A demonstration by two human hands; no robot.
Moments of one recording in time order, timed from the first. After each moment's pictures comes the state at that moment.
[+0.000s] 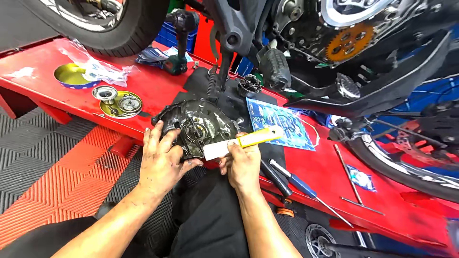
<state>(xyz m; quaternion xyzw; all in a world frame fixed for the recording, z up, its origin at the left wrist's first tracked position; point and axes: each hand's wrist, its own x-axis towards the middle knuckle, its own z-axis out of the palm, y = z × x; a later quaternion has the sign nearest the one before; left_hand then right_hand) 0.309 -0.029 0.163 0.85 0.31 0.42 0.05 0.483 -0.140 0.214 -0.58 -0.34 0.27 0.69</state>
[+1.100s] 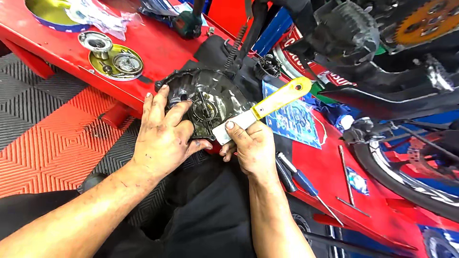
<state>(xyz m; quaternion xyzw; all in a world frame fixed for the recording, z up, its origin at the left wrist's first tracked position) 0.305 -0.027 0.168 0.87 0.30 0.39 0.04 0.490 -0.124 0.225 -0.59 -0.47 0.31 0.58</state>
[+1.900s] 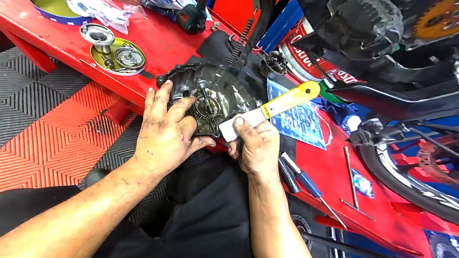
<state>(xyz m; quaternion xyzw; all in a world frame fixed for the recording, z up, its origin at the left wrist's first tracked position) 0.308 -0.028 0.170 0.86 0.31 0.39 0.04 0.494 -0.122 0.213 -0.53 -0.46 0.32 0.64</state>
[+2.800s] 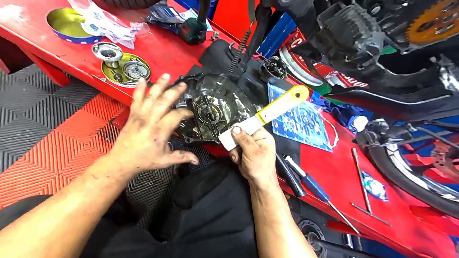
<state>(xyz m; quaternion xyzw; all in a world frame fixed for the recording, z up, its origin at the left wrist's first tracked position) 0.268 0.008 0.180 0.89 0.21 0.40 0.07 0.492 -0.123 0.208 -0.53 -0.47 0.31 0.63</state>
